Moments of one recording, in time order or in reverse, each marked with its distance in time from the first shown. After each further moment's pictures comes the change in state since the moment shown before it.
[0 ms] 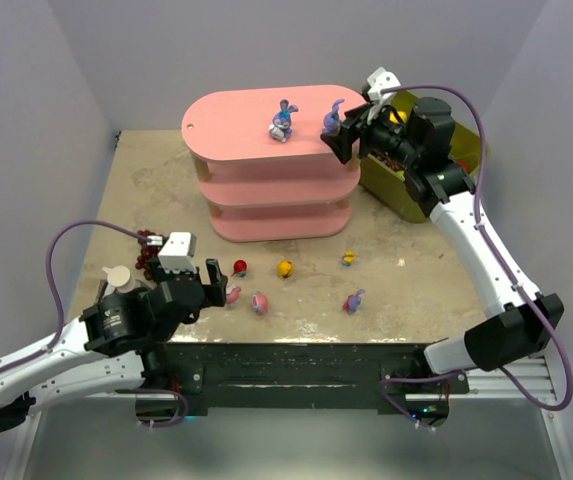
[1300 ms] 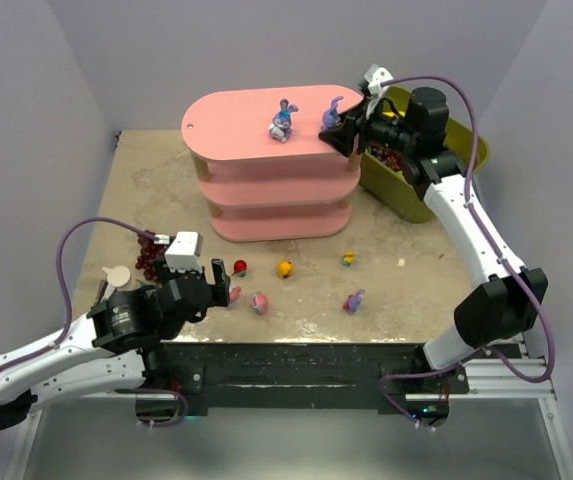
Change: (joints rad) left arm 0.000 0.051 0.000 0.008 0.000 0.006; right arm -0.072 0.135 0.071 0.010 -0.264 -0.003
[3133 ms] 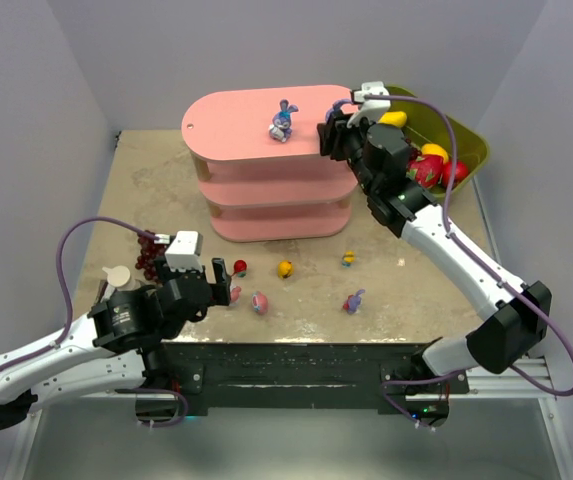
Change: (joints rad) left arm 0.000 0.005 0.000 0.015 -0.007 0.000; right arm 0.304 -0.126 -0.197 0.189 0.985 0.270
